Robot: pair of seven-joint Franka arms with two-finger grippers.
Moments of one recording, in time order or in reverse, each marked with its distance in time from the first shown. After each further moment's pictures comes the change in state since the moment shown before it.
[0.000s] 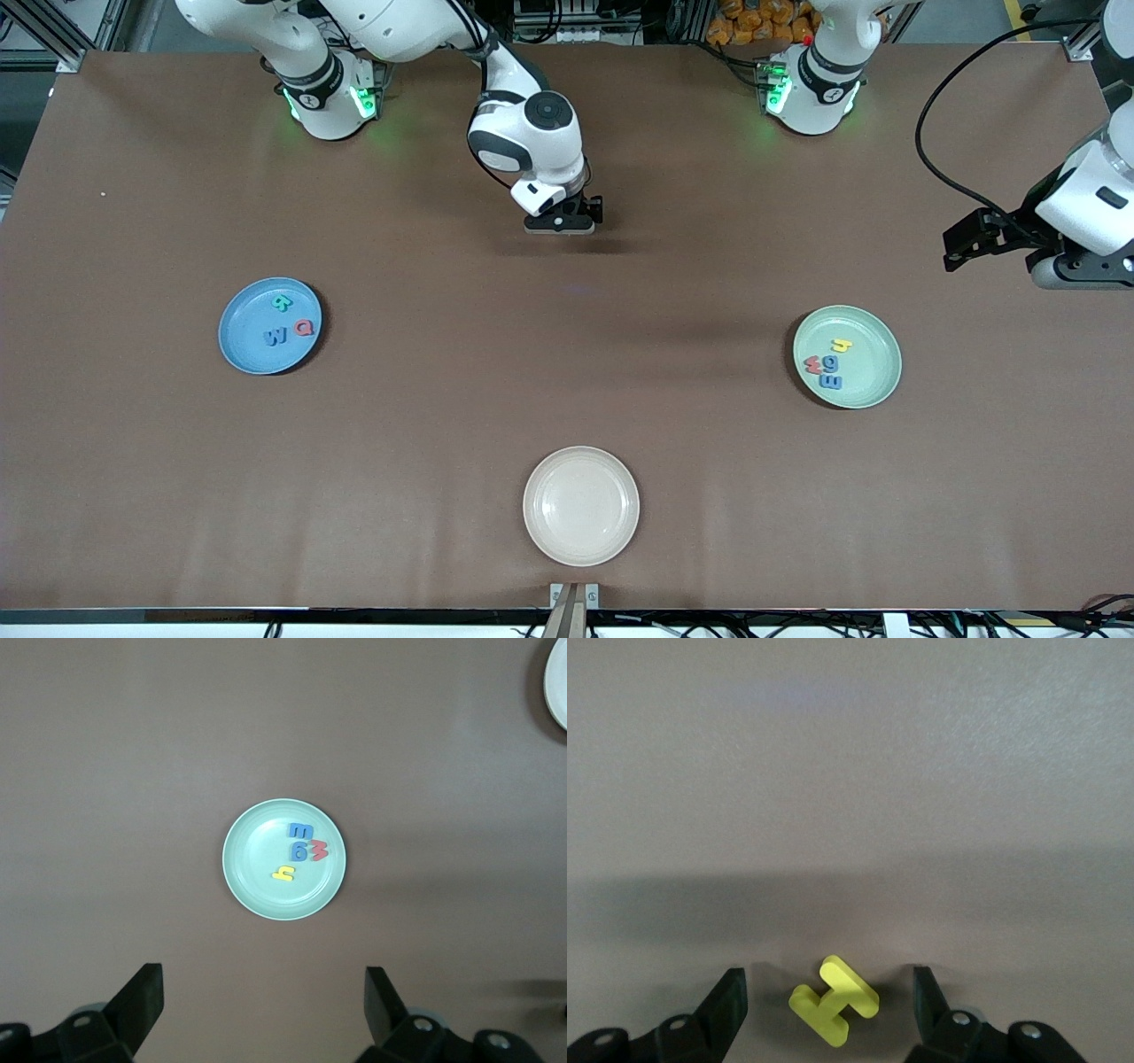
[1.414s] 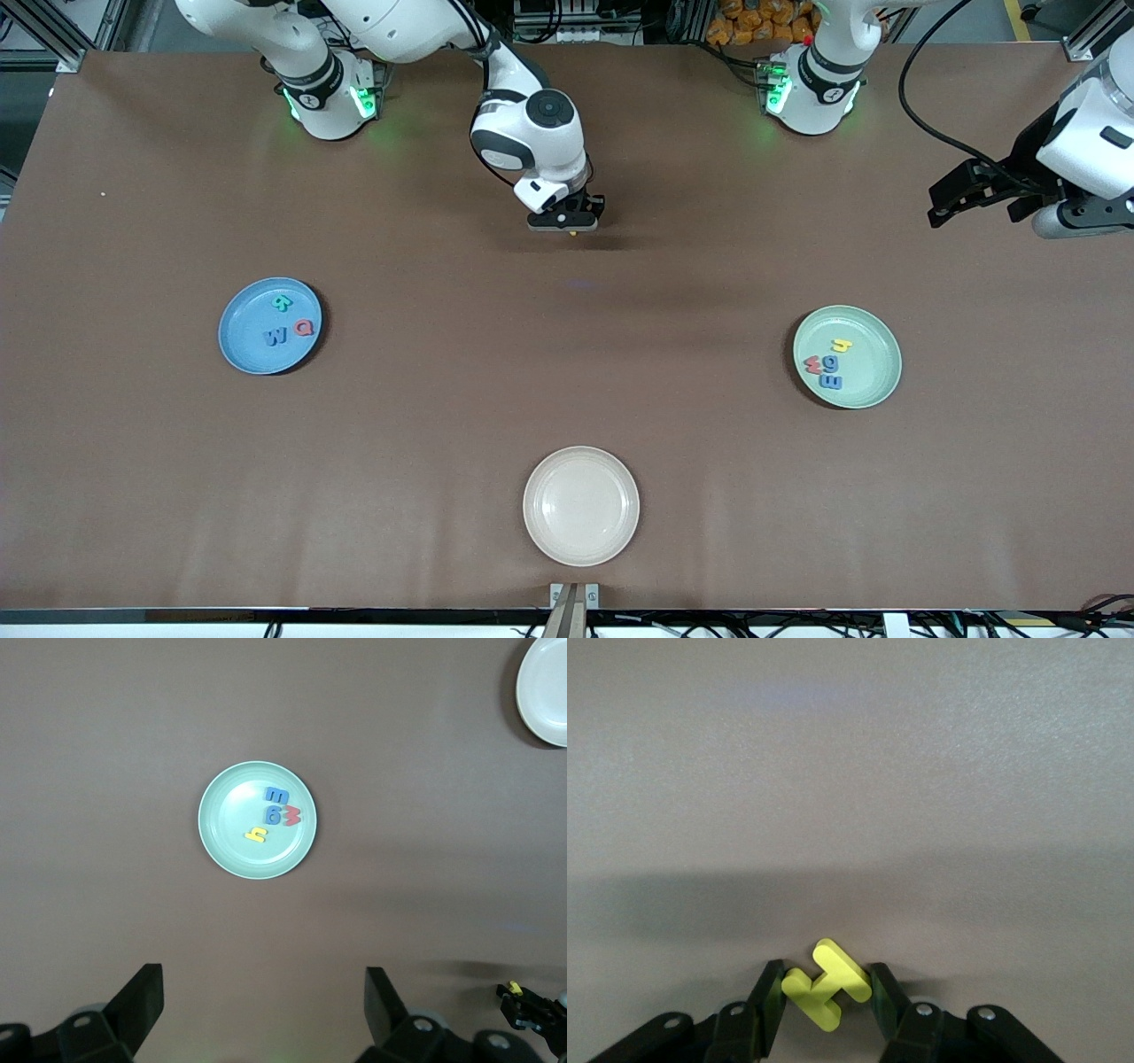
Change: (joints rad) left arm -0.166 -0.080 0.137 -0.007 -0.060 -0.104 -0.142; right arm 0.000 0.007 0.011 0.001 -0.002 0.011 0.007
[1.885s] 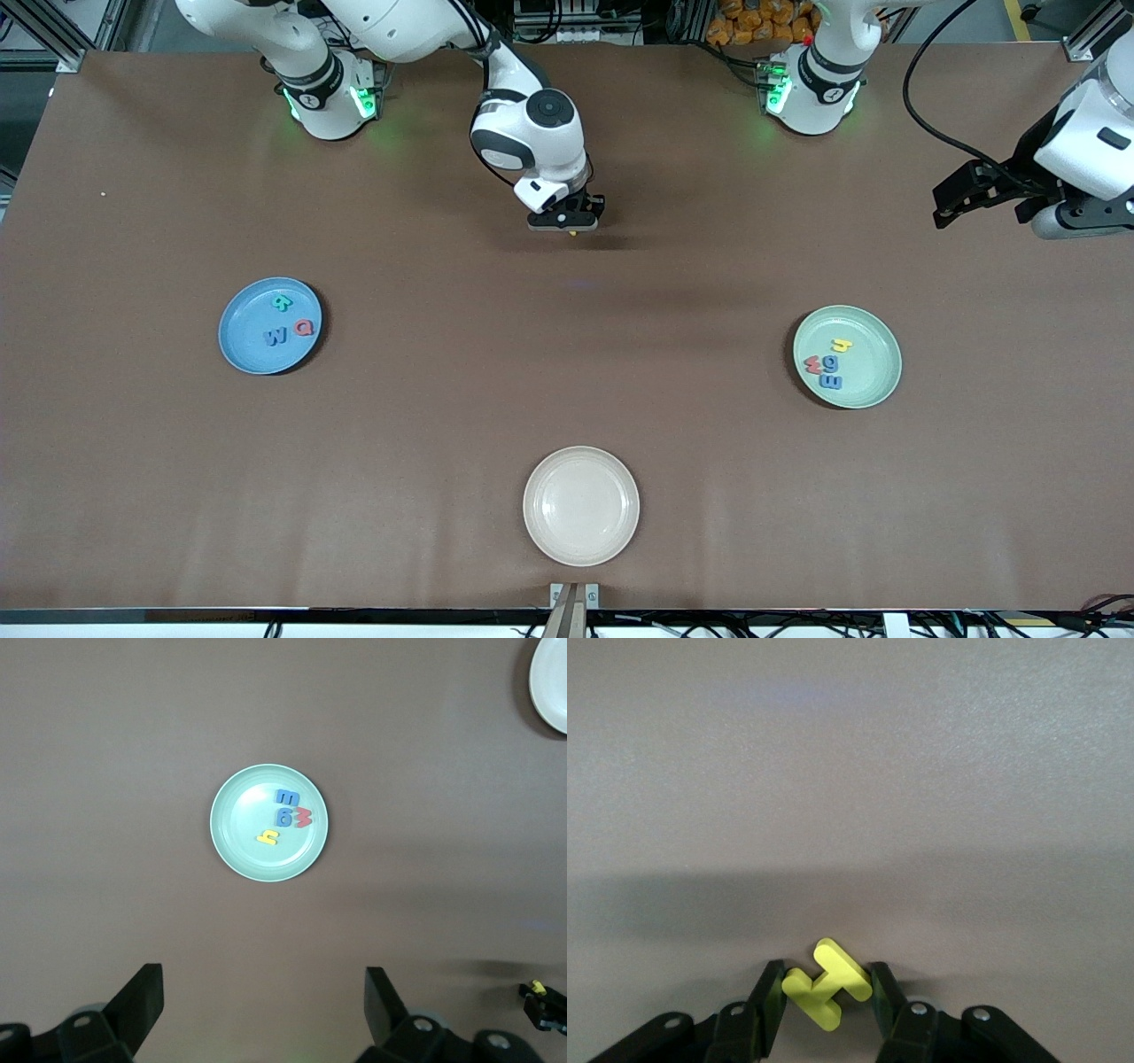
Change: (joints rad) left arm 0.005 0.001 -0.016 0.000 0.035 0.000 0.036; right arm -0.002 -0.002 0.003 0.002 0.000 -0.006 -0.001
